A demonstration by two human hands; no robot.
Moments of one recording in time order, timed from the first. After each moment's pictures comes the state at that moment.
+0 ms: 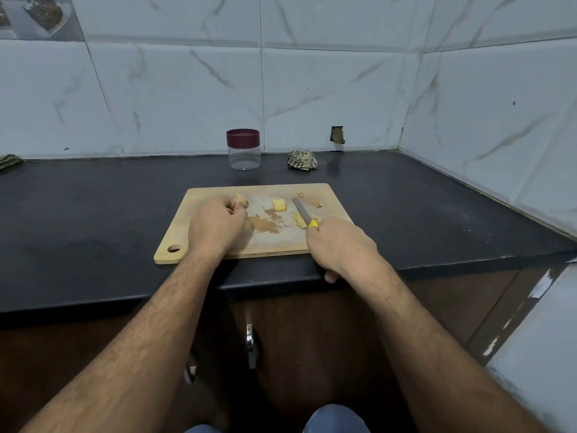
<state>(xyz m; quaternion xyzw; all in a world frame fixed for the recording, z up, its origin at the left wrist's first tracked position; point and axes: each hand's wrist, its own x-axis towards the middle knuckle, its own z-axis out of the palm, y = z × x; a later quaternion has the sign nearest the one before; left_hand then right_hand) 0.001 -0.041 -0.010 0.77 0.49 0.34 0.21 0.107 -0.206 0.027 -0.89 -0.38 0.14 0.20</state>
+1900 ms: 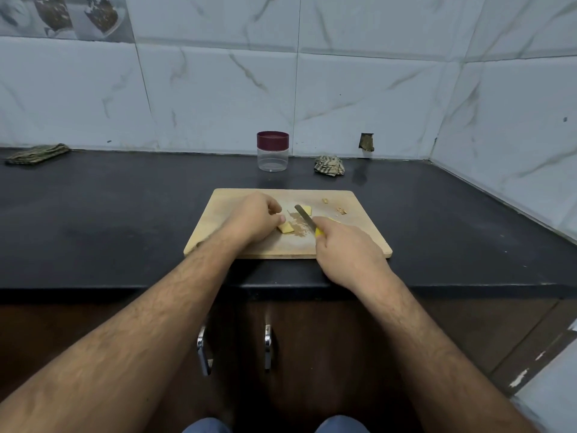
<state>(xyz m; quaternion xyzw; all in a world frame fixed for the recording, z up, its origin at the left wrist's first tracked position) 0.008 -0.028 0.004 0.85 0.41 0.23 0.24 0.095 -0.197 0.019 -0.84 -0.50 0.03 0.18</state>
